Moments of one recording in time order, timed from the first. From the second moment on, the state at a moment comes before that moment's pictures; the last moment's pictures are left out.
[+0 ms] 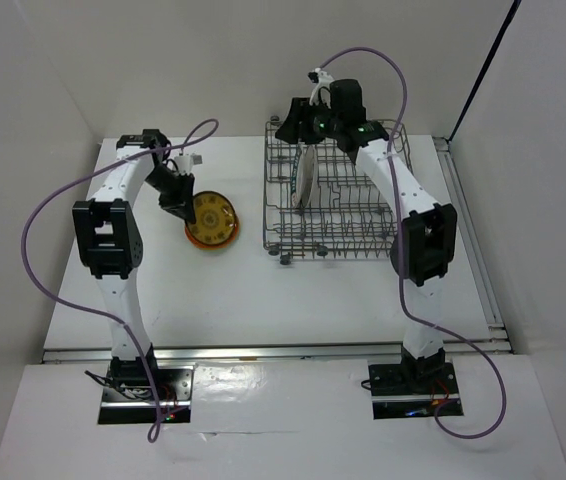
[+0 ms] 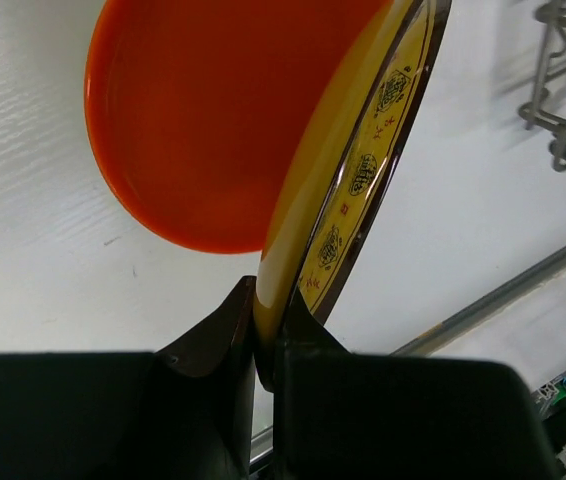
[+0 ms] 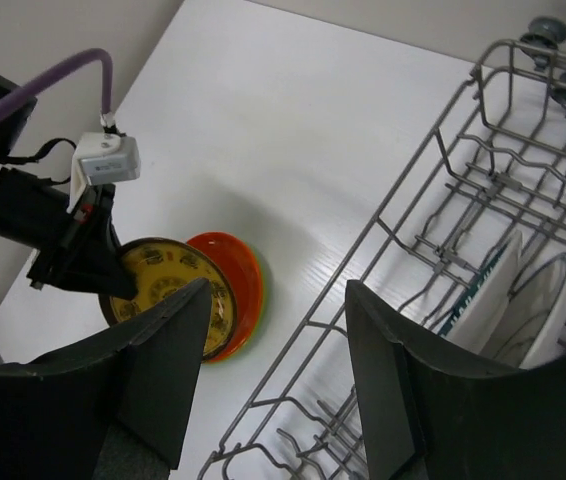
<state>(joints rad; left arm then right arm) 0.04 2.15 1.95 -1.27 0.47 0.23 0.34 2.10 2.09 -0.35 -0.47 0.30</state>
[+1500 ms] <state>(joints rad) 0.05 2.23 2.05 -1.28 0.32 0.21 0.40 2.21 2.15 -0.74 0.17 0.41</state>
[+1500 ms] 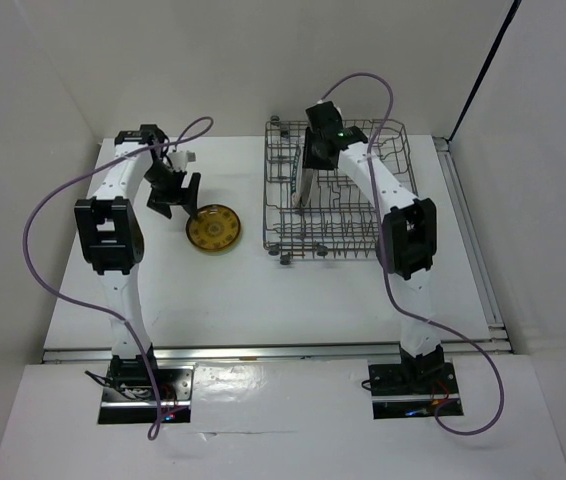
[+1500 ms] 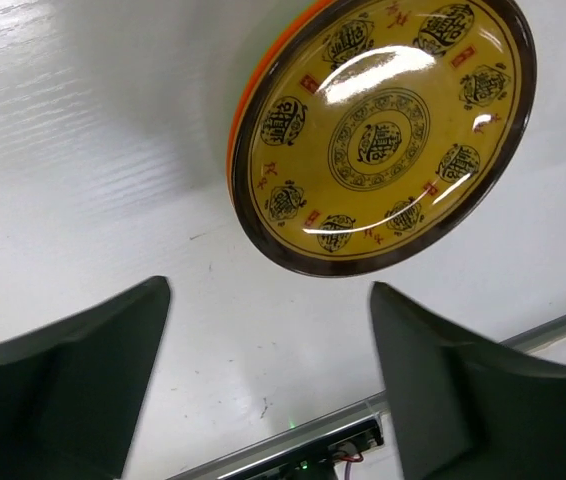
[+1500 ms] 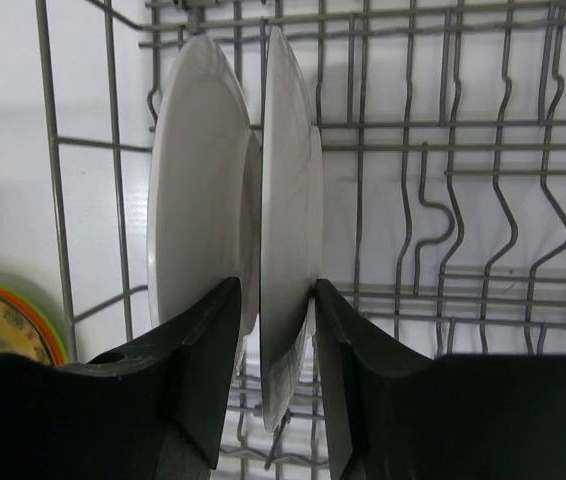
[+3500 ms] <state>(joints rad) 0.14 1.78 1.89 -1.06 0.55 0.15 0.62 2.26 2.09 -0.18 -0.61 0.42</state>
